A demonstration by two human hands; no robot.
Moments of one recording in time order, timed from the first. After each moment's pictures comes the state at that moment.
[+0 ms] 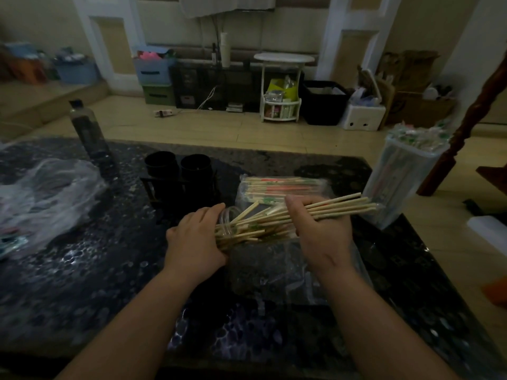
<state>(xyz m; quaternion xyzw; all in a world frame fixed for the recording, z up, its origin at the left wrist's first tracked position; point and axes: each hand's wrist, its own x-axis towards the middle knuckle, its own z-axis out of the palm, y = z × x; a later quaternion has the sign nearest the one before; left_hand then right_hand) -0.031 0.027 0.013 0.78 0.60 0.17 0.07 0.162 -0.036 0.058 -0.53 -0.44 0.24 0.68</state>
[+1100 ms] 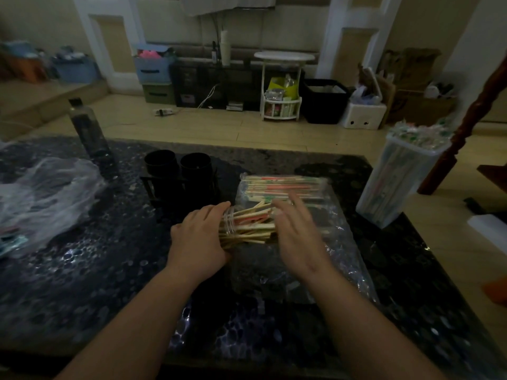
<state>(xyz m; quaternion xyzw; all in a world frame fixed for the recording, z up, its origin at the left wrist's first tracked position) -0.026 0.027 0.012 0.79 0.58 0.19 0.06 0.156 -0.029 0.036 -0.66 -0.57 0.24 0.42</state>
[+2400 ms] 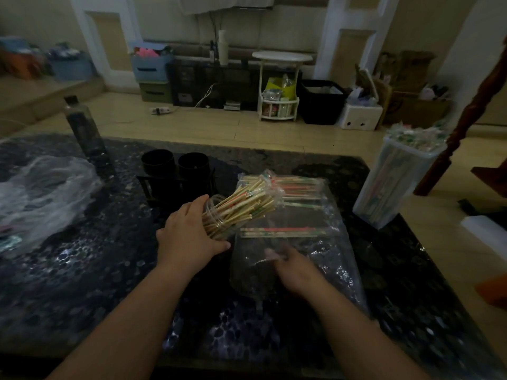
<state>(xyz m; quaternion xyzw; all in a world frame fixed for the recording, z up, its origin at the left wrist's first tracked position) -0.031 0.034 0.019 0.71 0.66 0.21 0.11 0.175 -0.020 -0.029 -0.76 -0.51 0.36 0.17</state>
